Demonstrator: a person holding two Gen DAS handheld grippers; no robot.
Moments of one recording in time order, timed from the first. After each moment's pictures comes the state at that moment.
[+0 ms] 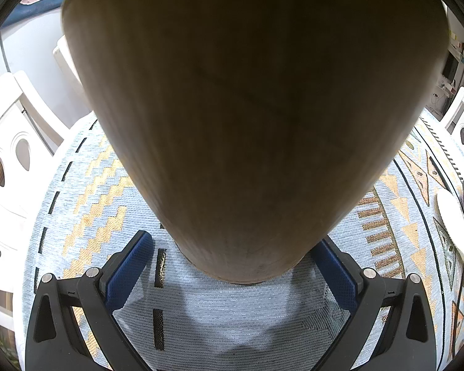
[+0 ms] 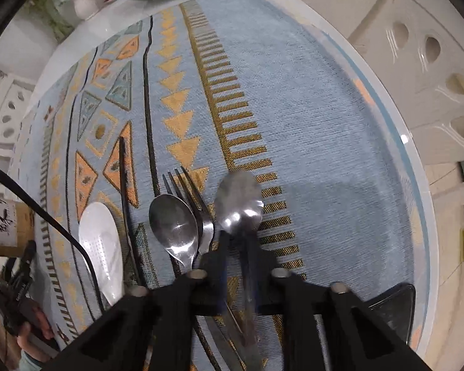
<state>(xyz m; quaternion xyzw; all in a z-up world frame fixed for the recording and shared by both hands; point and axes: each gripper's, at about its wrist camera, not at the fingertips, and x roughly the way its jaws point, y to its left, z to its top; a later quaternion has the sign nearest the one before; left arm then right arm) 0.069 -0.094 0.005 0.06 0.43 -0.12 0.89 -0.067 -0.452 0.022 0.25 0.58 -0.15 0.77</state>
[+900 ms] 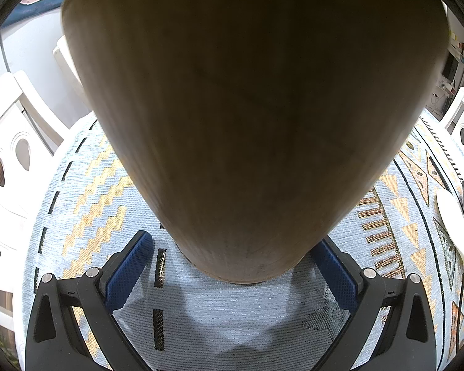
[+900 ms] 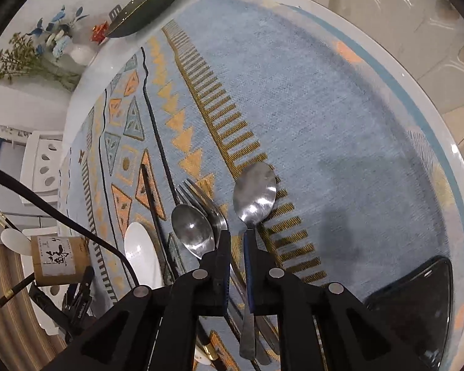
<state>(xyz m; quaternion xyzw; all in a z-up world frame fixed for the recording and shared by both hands) 0.069 -0.095 0.005 0.06 0.43 -0.12 0.89 -0.087 -0.480 0.019 0.38 0.54 -0.11 0.74</state>
